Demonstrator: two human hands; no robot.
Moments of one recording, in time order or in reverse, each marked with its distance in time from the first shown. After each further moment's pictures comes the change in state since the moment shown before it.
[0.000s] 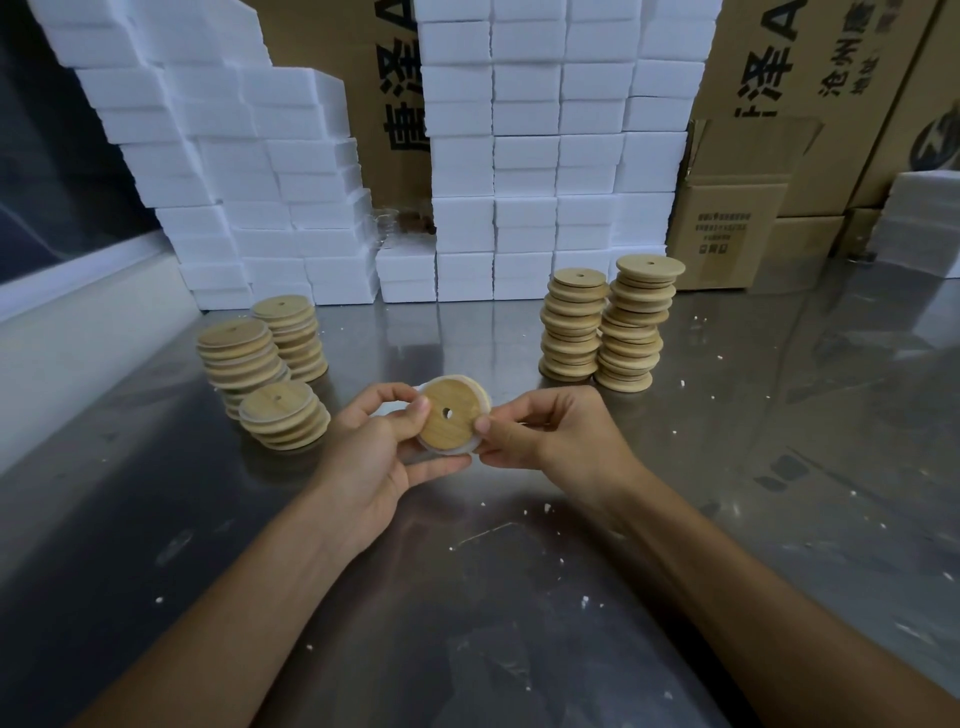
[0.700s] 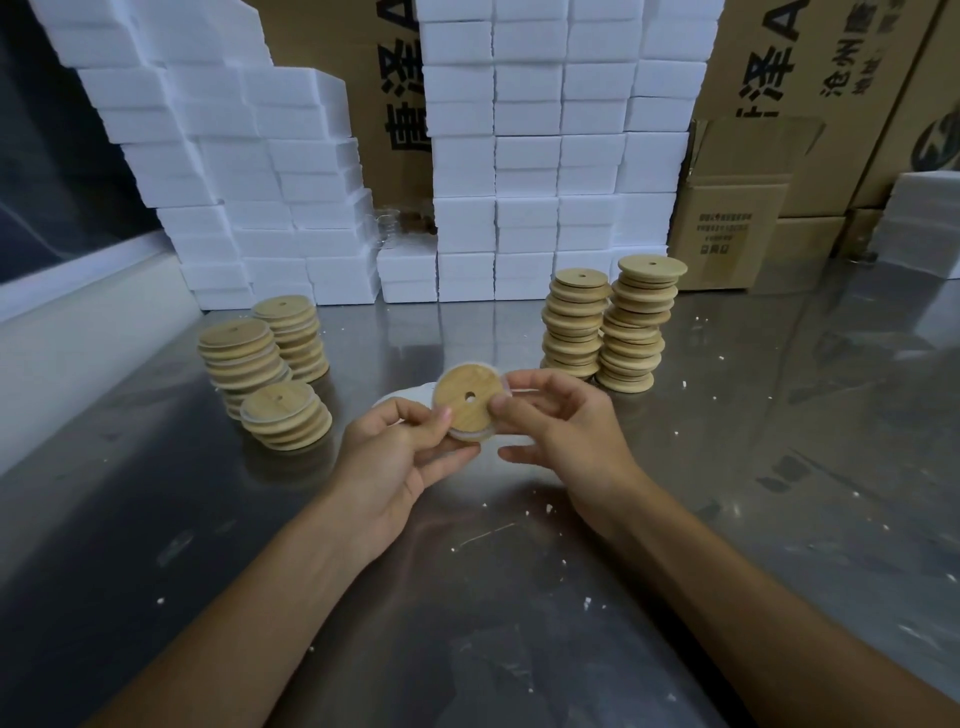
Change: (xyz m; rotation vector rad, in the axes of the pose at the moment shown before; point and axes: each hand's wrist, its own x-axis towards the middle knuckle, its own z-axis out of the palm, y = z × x) left_hand -0.003 -0.004 0.006 -0.034 -0.040 -0.047; right_hand 0.001 0.002 0.002 0.122 0.116 0.004
